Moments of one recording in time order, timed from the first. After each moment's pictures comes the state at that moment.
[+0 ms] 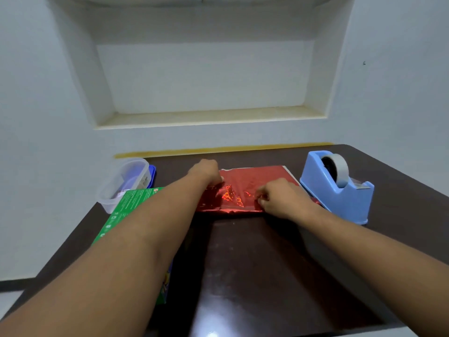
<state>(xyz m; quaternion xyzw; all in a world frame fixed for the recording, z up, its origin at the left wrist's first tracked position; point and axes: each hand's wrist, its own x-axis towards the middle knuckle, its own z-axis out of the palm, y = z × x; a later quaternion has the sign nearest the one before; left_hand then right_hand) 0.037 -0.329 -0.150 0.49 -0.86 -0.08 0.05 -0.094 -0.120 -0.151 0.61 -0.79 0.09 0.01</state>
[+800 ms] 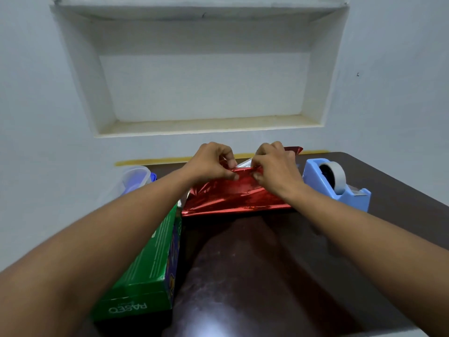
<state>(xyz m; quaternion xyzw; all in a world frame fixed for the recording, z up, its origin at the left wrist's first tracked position) 0.072 -0.289 -0.096 0.24 -0.90 -0.25 0.27 -0.093 -0.151 -0.107 0.61 -0.74 0.20 0.21</state>
